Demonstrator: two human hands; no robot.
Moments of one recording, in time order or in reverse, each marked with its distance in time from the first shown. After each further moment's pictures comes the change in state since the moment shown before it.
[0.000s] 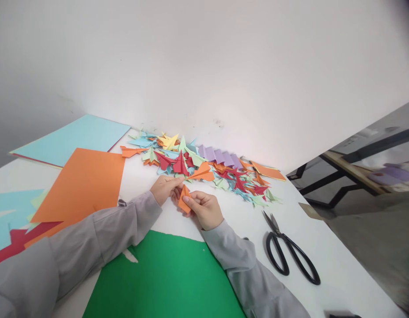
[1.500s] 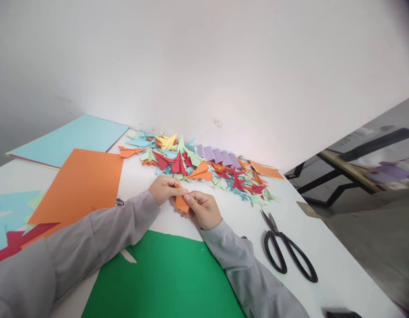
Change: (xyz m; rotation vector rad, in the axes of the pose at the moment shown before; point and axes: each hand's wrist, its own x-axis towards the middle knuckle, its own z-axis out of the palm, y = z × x) left_hand -0.002 0.003 -0.004 0.132 -0.049 0.101; right_hand 0.000 0.002 -0.001 -0.050 -0.086 -0.092
